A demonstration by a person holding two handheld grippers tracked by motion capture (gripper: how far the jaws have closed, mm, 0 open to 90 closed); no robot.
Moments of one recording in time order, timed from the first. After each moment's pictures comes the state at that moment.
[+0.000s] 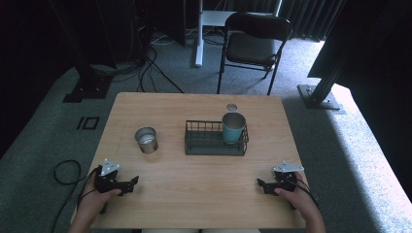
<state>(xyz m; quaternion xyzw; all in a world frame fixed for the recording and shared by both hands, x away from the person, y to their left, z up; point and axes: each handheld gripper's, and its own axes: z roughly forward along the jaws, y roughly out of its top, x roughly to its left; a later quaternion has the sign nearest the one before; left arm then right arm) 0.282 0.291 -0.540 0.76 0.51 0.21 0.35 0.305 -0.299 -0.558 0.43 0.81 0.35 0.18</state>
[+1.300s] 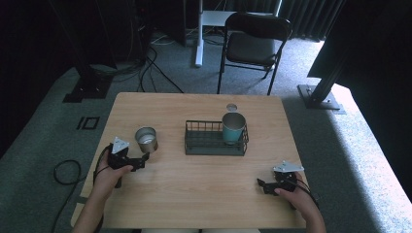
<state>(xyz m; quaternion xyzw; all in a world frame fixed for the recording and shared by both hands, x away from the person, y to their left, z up) 0.347 0.266 -0.521 0.73 0.50 0.24 0.41 0.305 -0.299 -0.557 0.43 0.81 0.35 0.18</state>
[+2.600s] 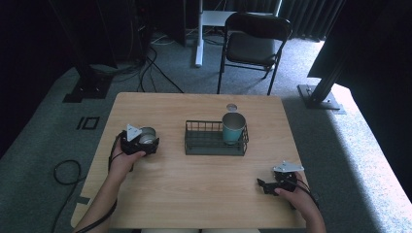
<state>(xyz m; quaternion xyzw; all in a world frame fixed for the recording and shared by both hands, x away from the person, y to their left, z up) 0.396 0.236 -0.521 0.72 0.47 0.29 0.41 0.305 -0.299 -0.557 0.43 0.81 0.35 0.18</state>
